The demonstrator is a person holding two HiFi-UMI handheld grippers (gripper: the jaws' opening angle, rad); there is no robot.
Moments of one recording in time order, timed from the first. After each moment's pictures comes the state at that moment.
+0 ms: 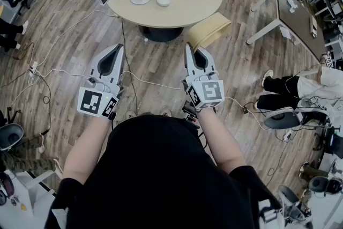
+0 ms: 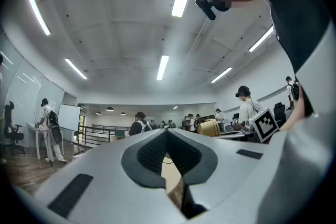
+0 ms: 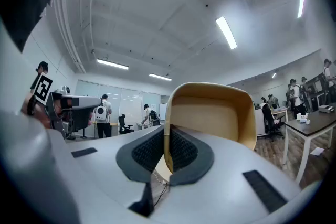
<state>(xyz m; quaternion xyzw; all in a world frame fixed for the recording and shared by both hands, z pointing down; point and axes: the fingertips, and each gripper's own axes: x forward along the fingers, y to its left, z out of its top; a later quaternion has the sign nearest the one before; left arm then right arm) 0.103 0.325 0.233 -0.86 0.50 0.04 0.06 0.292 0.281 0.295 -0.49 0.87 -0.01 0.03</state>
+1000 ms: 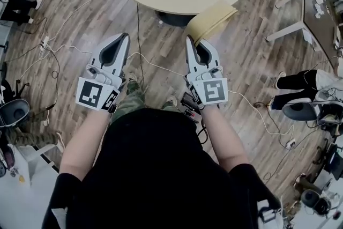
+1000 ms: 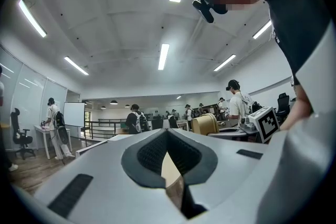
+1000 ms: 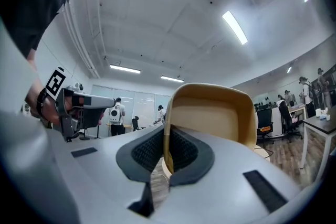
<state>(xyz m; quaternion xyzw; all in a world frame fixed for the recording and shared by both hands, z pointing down) 0.133 0.302 0.261 -0.85 0.52 -0.01 0.05 0.287 0.264 0.321 -0.41 0.91 0.01 0.04</state>
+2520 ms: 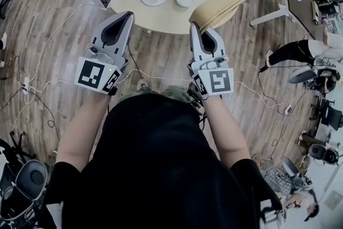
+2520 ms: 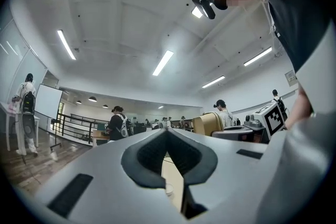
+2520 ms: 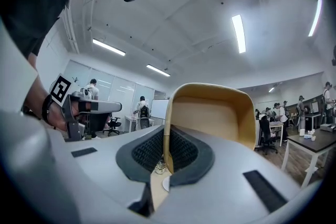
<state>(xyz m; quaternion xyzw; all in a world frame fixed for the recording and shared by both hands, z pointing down) -0.054 0.054 0.272 -0.92 0.39 0.06 0.03 0.105 0.076 0.303 -0.53 0.85 0.05 -0.02</state>
